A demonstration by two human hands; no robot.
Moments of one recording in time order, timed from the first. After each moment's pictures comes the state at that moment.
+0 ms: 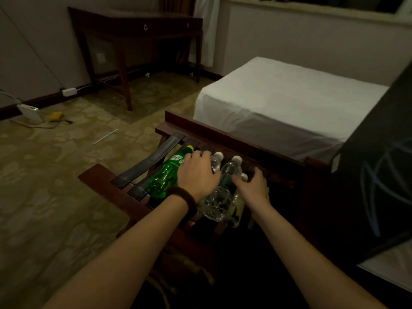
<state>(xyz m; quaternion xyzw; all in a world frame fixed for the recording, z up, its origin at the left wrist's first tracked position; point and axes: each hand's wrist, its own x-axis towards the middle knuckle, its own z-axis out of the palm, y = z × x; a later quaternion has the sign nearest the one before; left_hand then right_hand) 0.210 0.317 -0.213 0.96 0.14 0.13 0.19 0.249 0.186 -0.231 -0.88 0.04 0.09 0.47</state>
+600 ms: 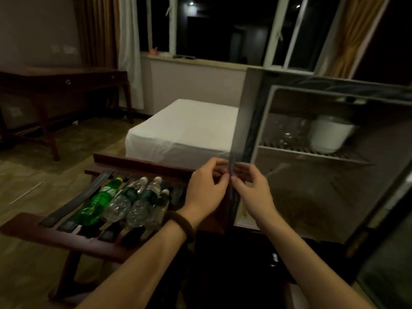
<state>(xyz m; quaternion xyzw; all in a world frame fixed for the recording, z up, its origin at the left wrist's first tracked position) 0.099 0.085 -0.085 0.82 -0.11 0.23 0.52 0.098 -0.031 -0.083 -0.80 -0.08 -0.15 0.57</state>
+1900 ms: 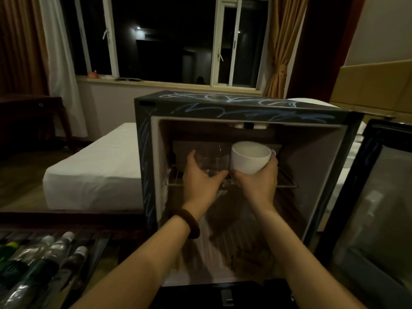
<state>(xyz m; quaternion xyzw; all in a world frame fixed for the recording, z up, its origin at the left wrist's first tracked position) 0.223 -0.114 -0.035 0.73 -0.07 0.18 0.65 0.222 -0.229 -0.039 -0.76 0.14 -0.37 0.52</state>
